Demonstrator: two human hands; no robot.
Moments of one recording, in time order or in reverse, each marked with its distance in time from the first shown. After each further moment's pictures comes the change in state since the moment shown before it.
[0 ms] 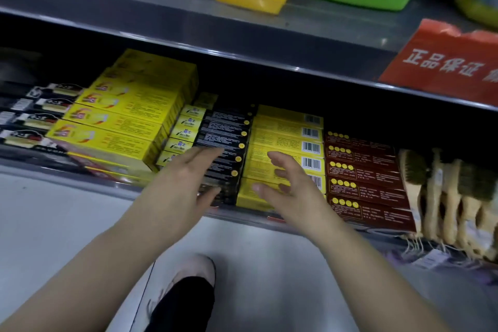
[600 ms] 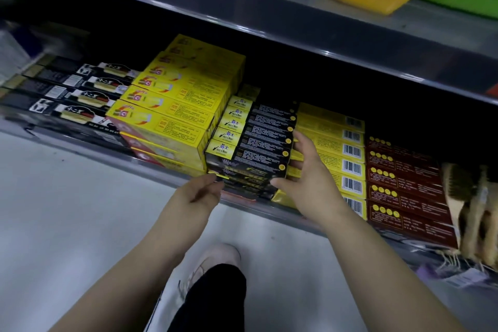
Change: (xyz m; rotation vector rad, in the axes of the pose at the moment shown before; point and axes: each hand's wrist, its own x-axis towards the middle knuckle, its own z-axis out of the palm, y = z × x) left_hand -0.044 -0.043 0.017 -0.915 0.036 -0.795; right_hand 0.028 -0.025 0.041 -0.050 0.049 0.022
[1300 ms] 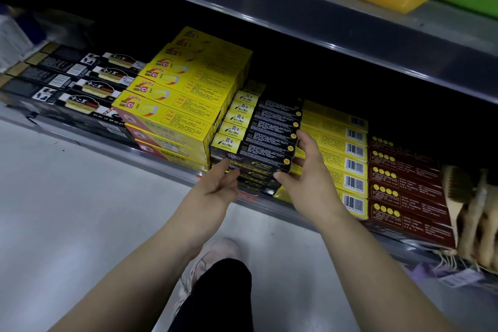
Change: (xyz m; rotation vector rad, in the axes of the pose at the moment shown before) left_hand -0.006 0.011 0.014 -0.138 -0.131 0.032; right_hand -0.004 -0.005 0.008 -0.069 0.052 -0.015
